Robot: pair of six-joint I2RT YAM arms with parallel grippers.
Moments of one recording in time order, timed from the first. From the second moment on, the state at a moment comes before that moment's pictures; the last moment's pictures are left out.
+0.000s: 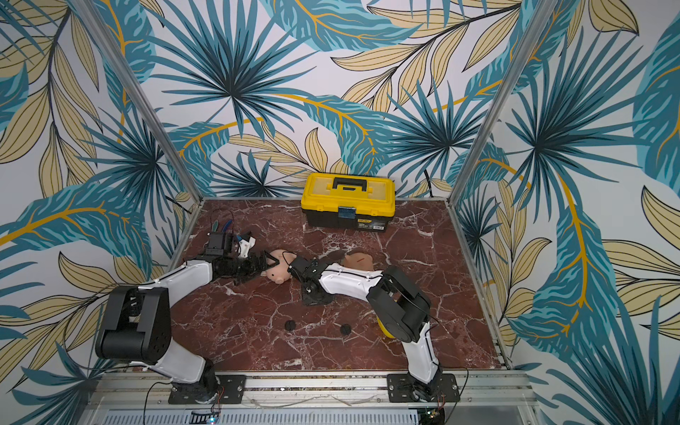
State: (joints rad) left arm -0.04 1.56 0.87 -0.32 0.63 -0.46; right arm 0.88 1.99 1.37 -0.71 0.13 0.74
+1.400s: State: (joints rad) left arm -0.05 1.49 0.93 -0.45 0.46 -0.46; right arm 0.84 1.92 1.36 -0.70 0.08 0.73
